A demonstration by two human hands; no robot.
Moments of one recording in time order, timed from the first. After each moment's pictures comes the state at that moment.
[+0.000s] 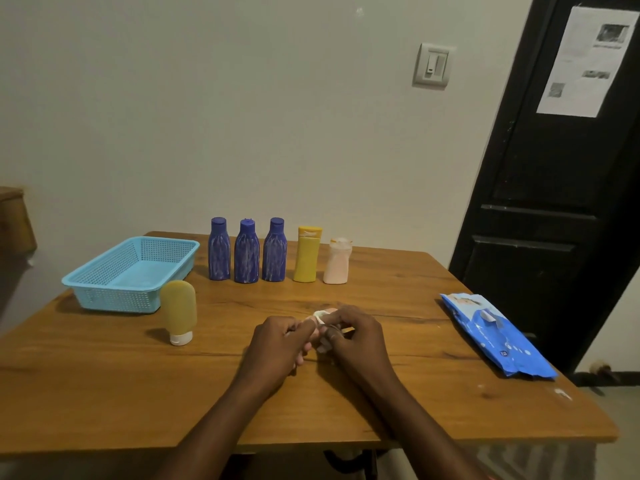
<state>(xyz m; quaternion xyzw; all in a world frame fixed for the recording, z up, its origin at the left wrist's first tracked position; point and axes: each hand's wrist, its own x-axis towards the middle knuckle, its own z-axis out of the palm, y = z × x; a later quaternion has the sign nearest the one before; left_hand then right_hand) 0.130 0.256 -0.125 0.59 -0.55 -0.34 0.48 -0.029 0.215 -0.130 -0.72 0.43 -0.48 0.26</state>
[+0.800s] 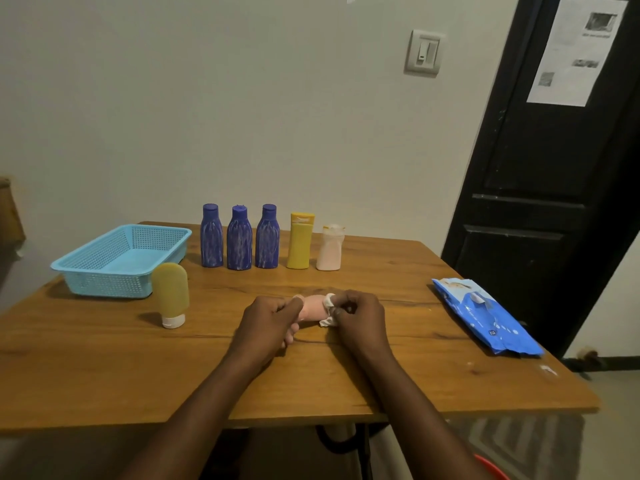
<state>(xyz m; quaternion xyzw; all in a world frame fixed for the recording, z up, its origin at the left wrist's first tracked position) 0.131 0.249 -0.127 0.60 -0.52 -0.34 0.50 -0.035 0.195 -0.141 -0.64 0.50 -0.51 0.28</state>
